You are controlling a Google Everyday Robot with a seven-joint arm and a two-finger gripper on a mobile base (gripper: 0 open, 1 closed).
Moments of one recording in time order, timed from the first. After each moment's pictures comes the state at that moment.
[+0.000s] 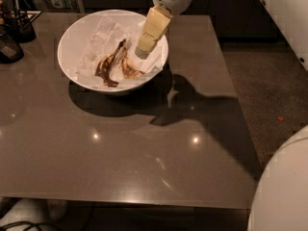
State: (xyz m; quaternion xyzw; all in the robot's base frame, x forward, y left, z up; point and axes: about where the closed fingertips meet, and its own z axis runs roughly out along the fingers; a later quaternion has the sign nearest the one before) arm 0.610 -0.015 0.984 -0.56 0.80 0.08 0.19
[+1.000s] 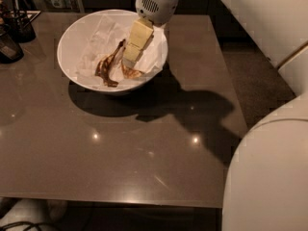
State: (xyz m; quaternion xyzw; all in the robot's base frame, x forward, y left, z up) arm 0.619 0.011 0.951 -0.55 0.82 0.07 0.14
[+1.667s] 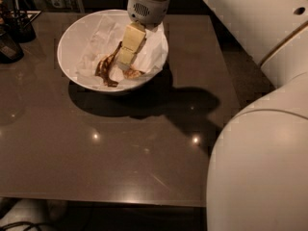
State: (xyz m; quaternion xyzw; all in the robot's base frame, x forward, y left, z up) arm 0.625 0.028 0.939 -0.56 0.81 0.06 0.12
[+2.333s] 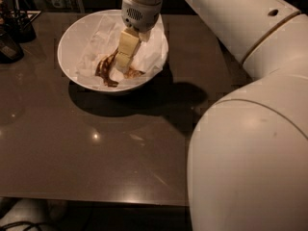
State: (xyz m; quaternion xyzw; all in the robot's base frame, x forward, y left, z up) arm 0.636 0.042 0.923 -0.57 0.81 0.06 0.11
